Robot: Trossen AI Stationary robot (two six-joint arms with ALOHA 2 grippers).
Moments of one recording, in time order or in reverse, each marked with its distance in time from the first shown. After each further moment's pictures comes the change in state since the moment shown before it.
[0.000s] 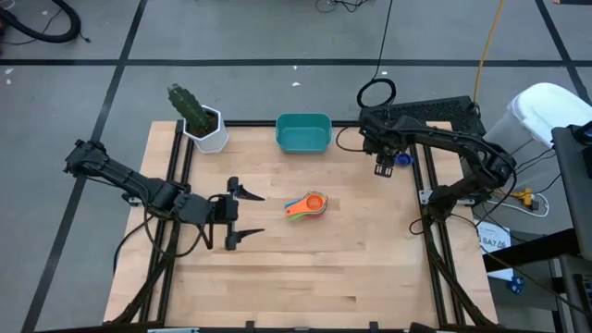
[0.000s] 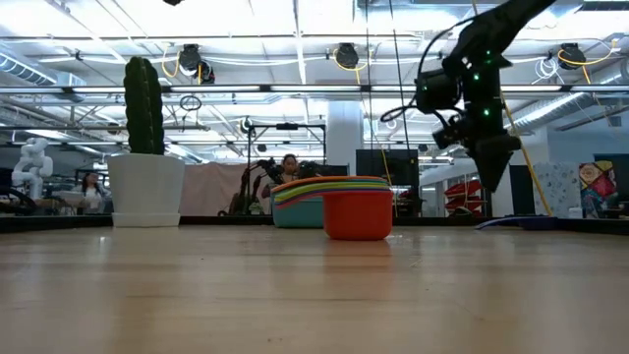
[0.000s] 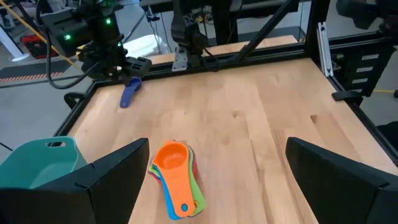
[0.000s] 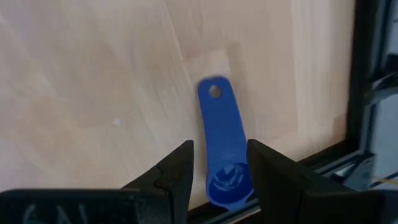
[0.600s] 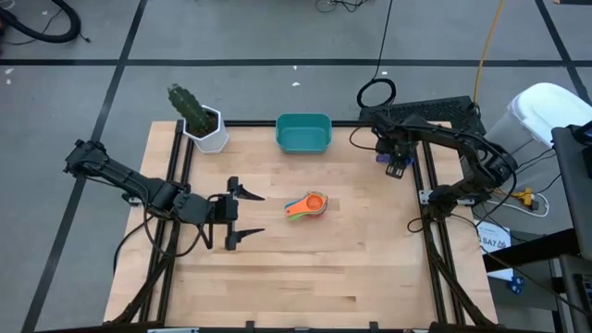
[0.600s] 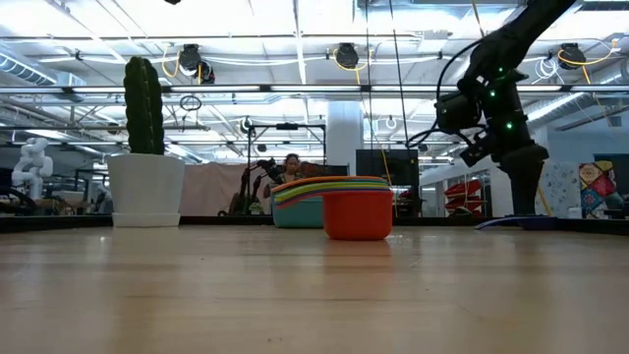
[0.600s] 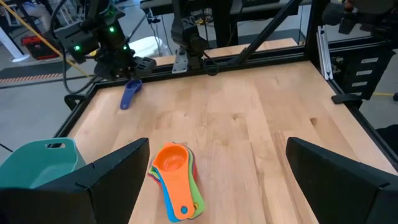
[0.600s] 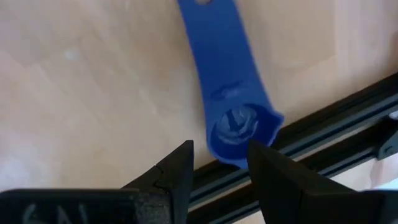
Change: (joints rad) left arm 0.000 0.000 0.000 0.009 0.000 -0.002; right arm -0.163 0.000 -0.093 -0.047 -0.001 -0.011
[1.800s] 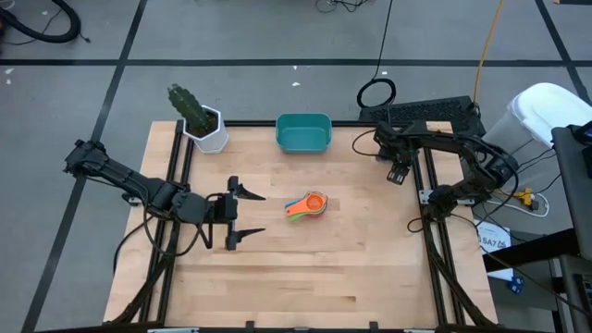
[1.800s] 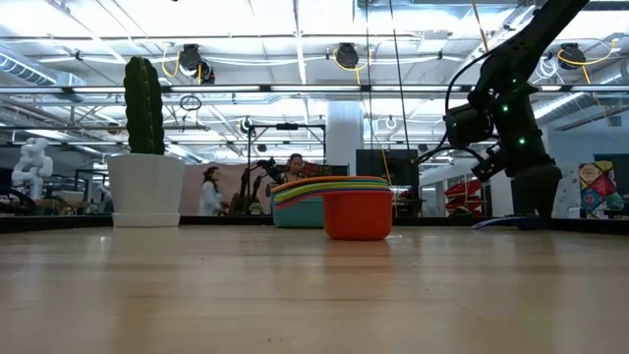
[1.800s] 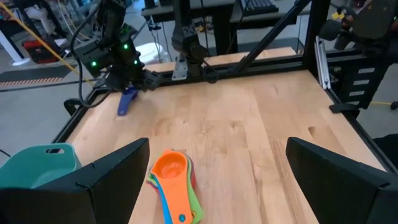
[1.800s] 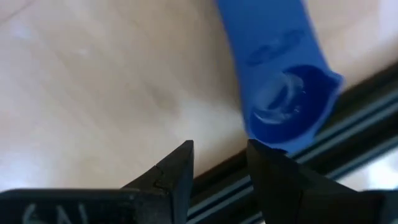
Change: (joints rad) left arm 0.000 0.000 0.000 0.031 0.001 0.000; right arm 0.002 -0.011 -0.134 0.099 0.044 0.092
